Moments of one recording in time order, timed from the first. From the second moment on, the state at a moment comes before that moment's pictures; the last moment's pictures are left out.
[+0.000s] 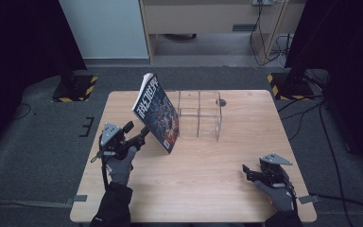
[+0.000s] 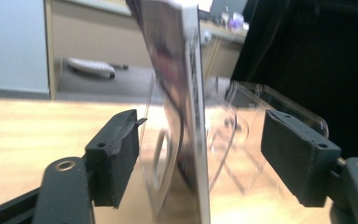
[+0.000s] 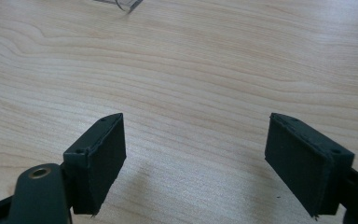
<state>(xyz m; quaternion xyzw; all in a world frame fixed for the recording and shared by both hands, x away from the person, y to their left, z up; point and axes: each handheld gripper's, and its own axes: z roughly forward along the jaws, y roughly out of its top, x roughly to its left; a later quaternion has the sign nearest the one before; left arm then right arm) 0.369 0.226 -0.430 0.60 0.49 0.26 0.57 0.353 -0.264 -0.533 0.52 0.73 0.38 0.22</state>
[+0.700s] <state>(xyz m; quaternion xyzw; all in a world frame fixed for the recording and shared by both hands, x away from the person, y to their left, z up) 0.334 0.264 -0.524 0.72 0.54 0.23 0.37 0.354 -0.269 -0.534 0.53 0.73 0.36 0.24</state>
